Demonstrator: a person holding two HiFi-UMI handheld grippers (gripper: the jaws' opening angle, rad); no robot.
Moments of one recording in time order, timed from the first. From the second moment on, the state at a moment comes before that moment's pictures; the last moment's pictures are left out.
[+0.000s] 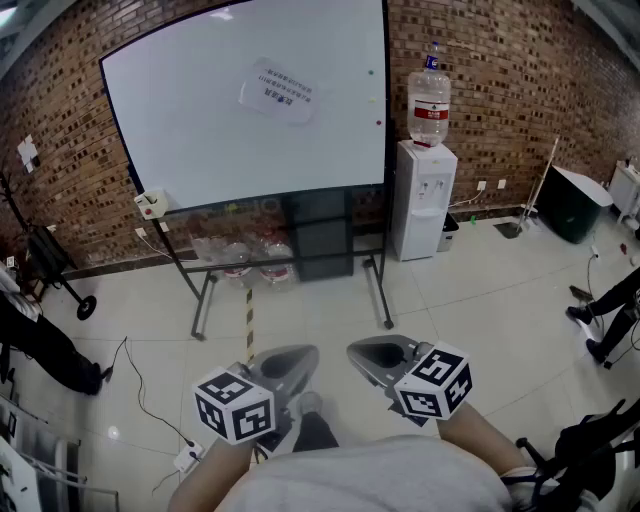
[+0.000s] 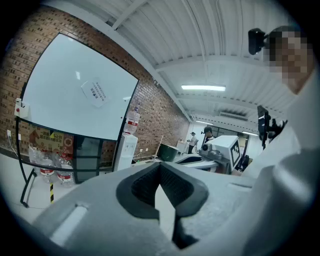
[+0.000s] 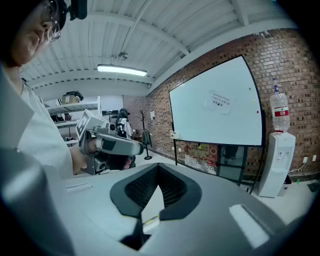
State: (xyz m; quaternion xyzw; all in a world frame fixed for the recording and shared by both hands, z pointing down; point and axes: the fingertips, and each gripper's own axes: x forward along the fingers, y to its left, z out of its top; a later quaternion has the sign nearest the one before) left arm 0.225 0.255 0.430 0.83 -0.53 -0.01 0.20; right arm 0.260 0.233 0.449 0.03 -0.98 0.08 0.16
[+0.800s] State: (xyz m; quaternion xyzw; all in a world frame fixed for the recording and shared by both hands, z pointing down) left arm -0.129 -0.049 0.416 0.84 -0.53 -0.02 0.16; right arm -0.074 -0.075 0.452 0.07 -0.98 0.06 0.16
